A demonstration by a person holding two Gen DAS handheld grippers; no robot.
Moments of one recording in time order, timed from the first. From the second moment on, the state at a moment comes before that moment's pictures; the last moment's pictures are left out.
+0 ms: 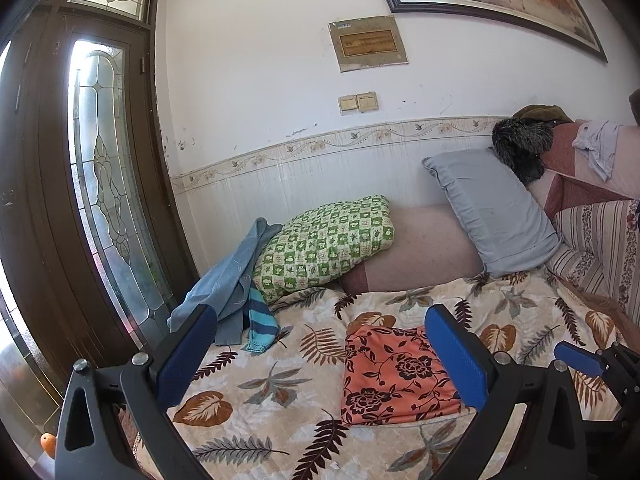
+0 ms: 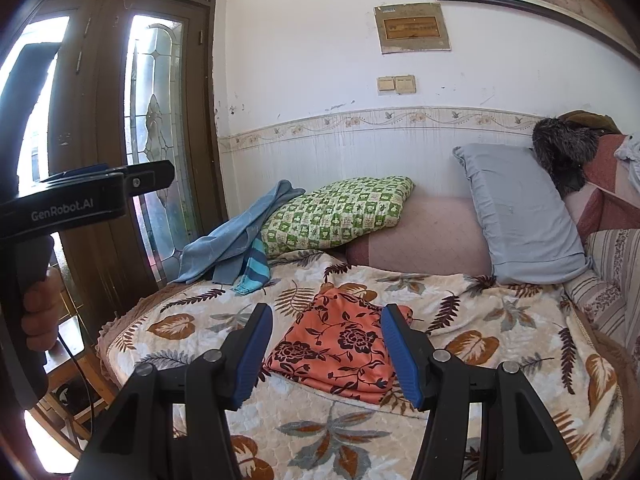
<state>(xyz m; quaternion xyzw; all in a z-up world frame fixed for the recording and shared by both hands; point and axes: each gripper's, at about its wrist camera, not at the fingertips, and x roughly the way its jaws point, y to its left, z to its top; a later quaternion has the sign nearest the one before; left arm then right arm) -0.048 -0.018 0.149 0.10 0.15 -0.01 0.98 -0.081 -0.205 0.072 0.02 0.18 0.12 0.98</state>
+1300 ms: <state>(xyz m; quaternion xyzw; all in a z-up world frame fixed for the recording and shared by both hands) -0.057 -0.004 0.154 0.09 0.16 0.01 0.98 -0.077 -0.190 0.080 0.02 0.17 0.15 0.97</state>
